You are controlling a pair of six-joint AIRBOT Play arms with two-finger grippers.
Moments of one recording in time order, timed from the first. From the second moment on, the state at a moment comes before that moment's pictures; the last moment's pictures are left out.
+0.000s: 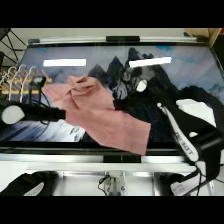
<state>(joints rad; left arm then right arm) -0.37 -0.90 1.07 1.54 -1.21 -1.78 0.35 -1.69 1.44 -0.94 1.09 1.38</state>
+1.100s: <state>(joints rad) -0.40 -0.86 1.75 1.41 -1.16 -1.57 0.23 -0.91 1.97 -1.40 1.37 1.46</state>
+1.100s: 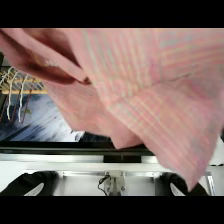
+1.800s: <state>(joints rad) -0.24 -1.41 1.37 1.62 -1.06 -1.80 0.23 -1.83 1.90 -1.25 1.08 1.55</state>
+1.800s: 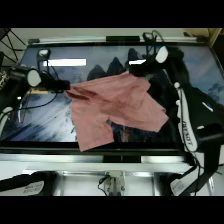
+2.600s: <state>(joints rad) 0.08 -1.57 1.48 1.37 -1.43 -1.60 0.00 -1.62 1.81 -1.26 1.62 1.45</state>
